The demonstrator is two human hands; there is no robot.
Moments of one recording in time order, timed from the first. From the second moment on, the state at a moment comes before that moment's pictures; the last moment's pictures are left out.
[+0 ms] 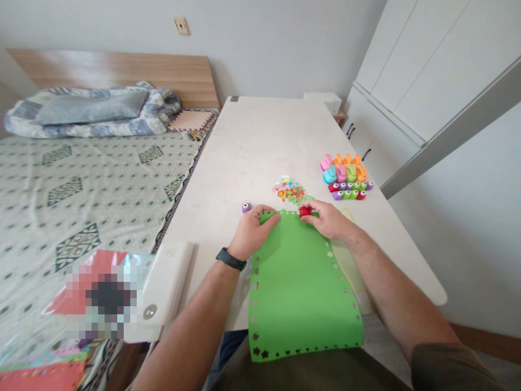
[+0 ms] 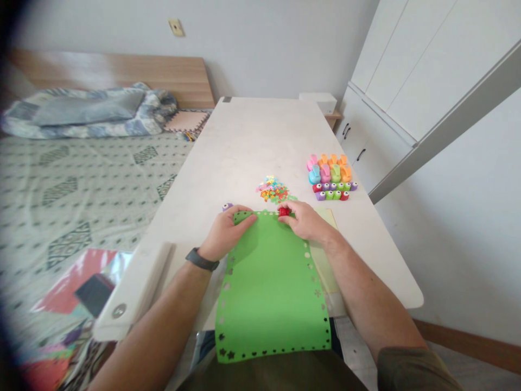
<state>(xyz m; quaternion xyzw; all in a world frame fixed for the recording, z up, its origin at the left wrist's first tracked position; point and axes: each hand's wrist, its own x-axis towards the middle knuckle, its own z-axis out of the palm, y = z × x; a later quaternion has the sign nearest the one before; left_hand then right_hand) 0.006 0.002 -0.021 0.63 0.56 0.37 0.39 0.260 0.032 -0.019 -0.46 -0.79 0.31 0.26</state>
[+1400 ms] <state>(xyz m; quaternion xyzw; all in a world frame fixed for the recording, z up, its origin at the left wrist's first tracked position) 0.006 0.002 -0.021 0.64 0.57 0.37 0.37 0.262 0.032 -0.022 -0.46 -0.79 0.32 0.26</state>
